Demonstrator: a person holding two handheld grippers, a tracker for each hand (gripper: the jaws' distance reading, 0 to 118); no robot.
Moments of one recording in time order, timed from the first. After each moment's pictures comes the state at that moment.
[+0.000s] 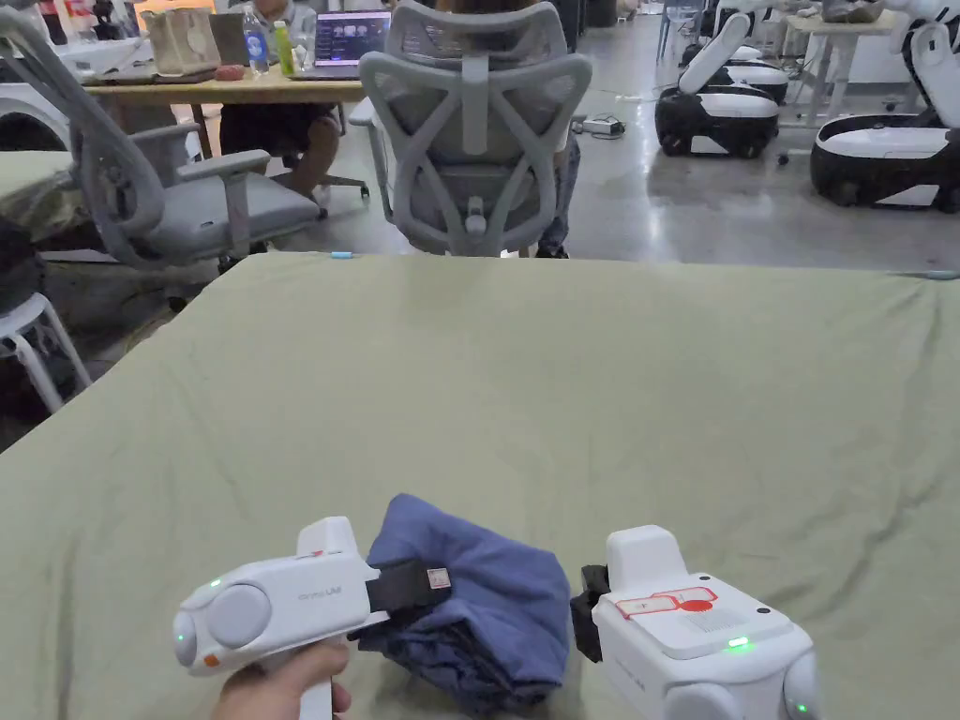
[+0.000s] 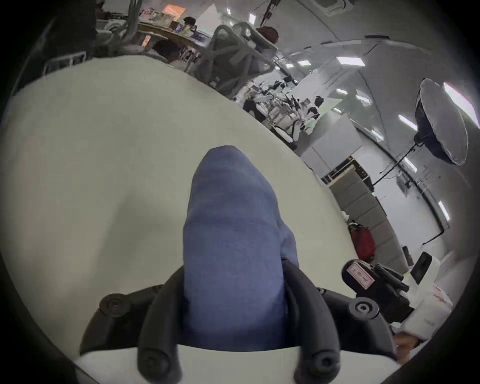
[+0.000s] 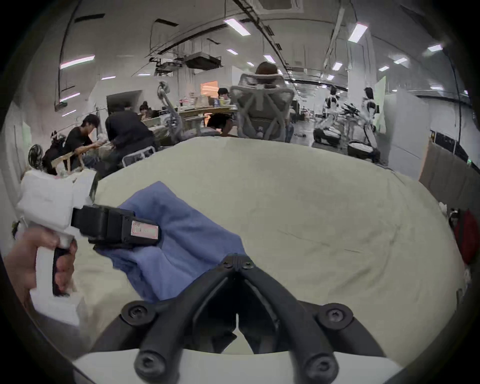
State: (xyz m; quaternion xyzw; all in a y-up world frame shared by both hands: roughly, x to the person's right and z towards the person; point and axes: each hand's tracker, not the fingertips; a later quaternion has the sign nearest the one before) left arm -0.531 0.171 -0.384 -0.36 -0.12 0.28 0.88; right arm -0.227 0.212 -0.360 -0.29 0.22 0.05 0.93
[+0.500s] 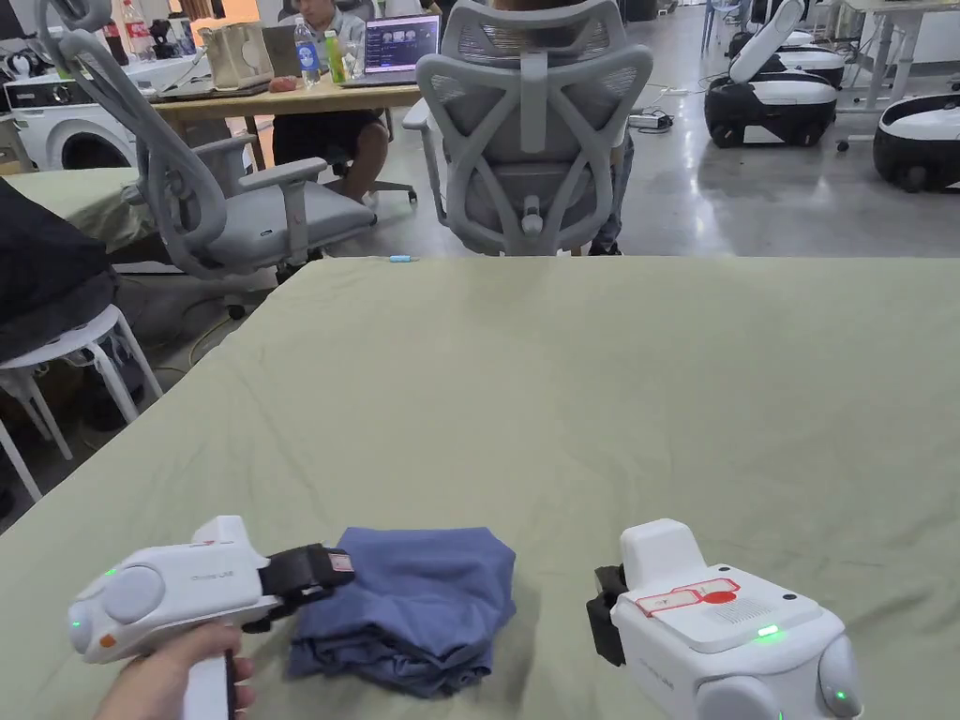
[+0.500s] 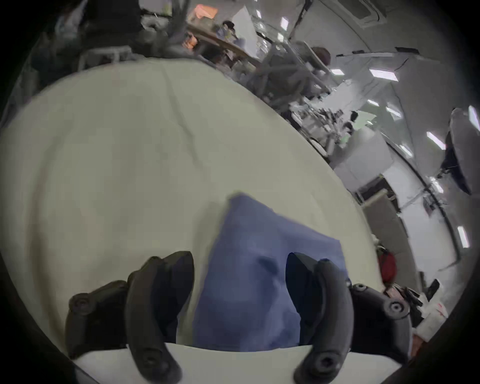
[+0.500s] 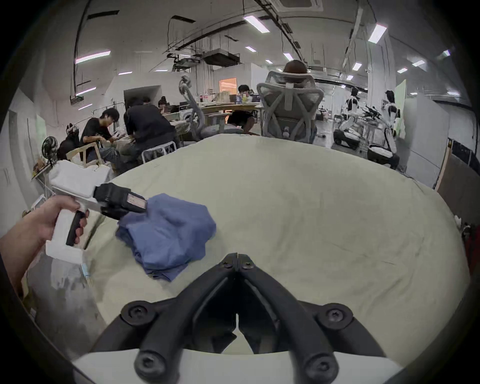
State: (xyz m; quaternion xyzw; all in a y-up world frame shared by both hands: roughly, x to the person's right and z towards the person) left arm -0.692 0.166 -0.376 -0.36 0.02 0.28 0.89; right arm -0.269 0.216 -0.369 -0.29 0.26 0.07 0.92
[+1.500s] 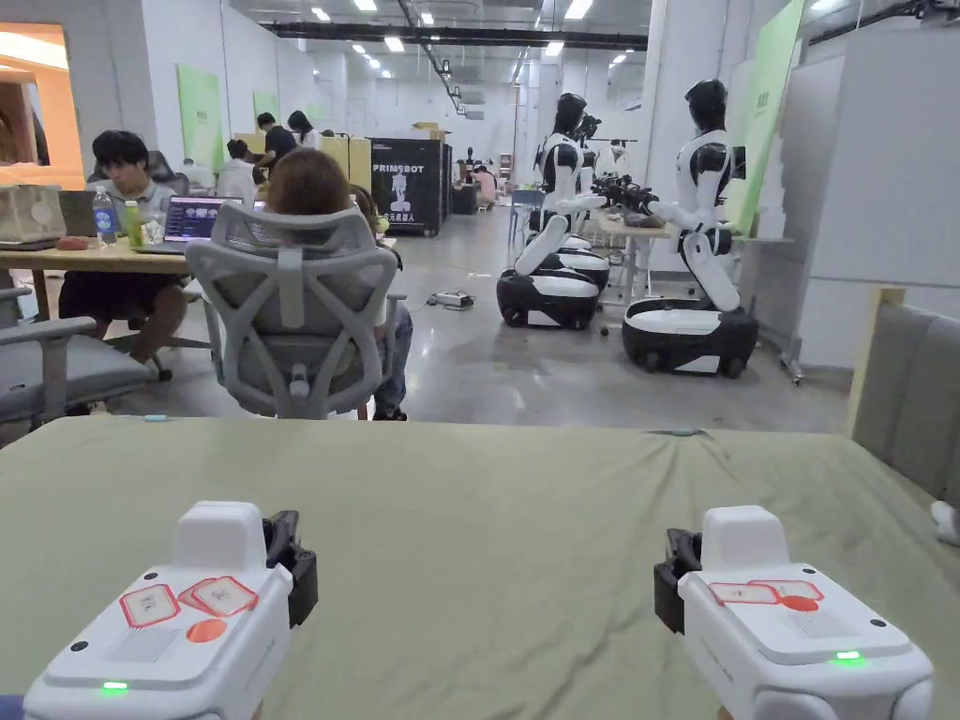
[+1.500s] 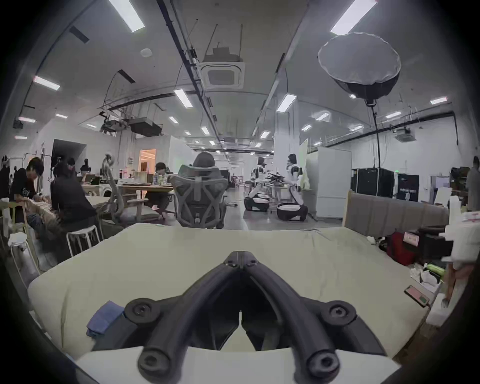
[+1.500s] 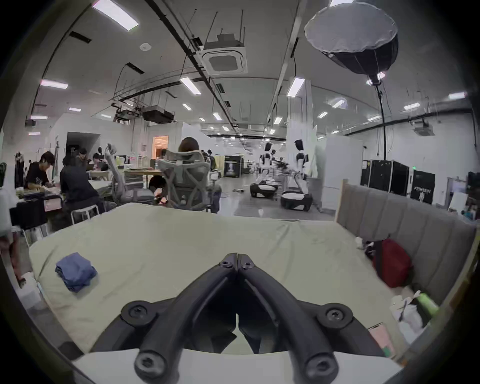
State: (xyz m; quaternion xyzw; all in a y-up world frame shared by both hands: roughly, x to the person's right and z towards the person) left arm -0.255 0.358 -0.285 -0.04 -0.02 0.01 1.00; right arm 0.086 0.363 -0.300 -0.10 0.04 0.05 0.99
